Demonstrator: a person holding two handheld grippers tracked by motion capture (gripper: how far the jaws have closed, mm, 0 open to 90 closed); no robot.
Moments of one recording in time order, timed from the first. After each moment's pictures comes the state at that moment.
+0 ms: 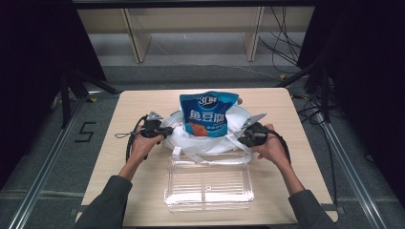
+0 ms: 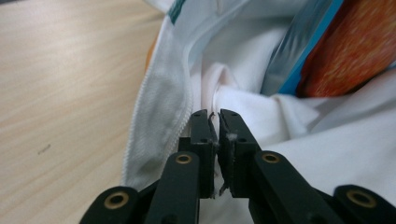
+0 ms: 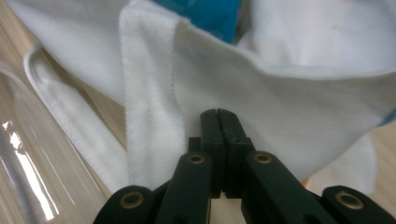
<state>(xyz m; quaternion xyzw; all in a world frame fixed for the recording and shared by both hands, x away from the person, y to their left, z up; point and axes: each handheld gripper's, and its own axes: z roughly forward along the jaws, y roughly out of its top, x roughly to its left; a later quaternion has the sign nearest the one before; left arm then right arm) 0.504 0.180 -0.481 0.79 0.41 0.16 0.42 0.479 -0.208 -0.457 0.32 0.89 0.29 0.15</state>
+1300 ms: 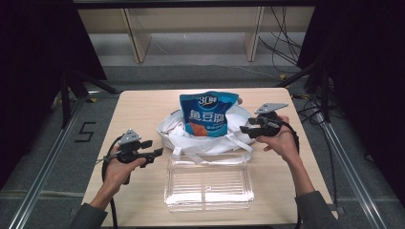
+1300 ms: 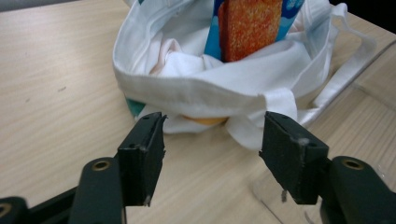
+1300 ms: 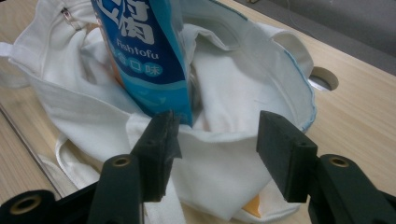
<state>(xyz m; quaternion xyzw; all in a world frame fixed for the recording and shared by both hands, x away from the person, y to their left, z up) 0.393 0.218 -0.458 0.76 0.42 0.15 0.47 0.471 -0.230 -0.409 0.36 0.83 0.39 0.17</state>
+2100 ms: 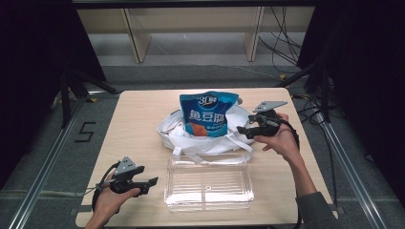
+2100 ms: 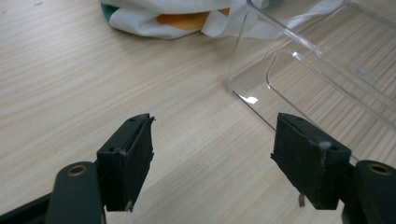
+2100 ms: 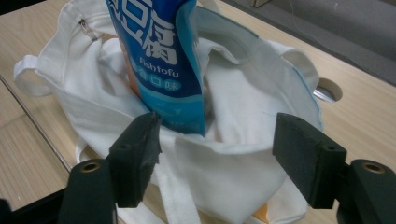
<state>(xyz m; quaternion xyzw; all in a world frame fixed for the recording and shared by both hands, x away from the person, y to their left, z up) 0.328 0.228 -0.489 0.80 0.42 0.14 0.41 0.464 -0.221 -0.391 0.34 0.84 0.39 0.17</state>
